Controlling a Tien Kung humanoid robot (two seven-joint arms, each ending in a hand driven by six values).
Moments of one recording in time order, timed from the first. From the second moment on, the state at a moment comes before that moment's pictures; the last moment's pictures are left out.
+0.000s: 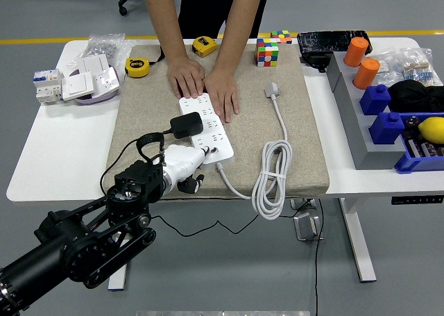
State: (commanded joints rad) left arm -0.49 0.10 -0.73 -1.27 2.19 -0.23 0.47; right arm 0.06 -0.22 1.46 0.18 -0.80 -0.06 0.08
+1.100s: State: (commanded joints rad) left arm -0.19 0.07 -1.00 -1.59 1.24 0.03 0.04; right arm 0.05 -0.20 1.49 0.18 -0.82 -0.06 0.08
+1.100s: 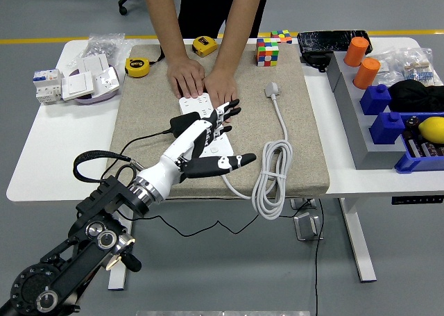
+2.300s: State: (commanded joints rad) left arm -0.34 0.14 -0.90 -1.44 2.07 -0.28 0.46; right arm 0.05 -0.21 1.47 0.18 -0.82 -0.06 0.07
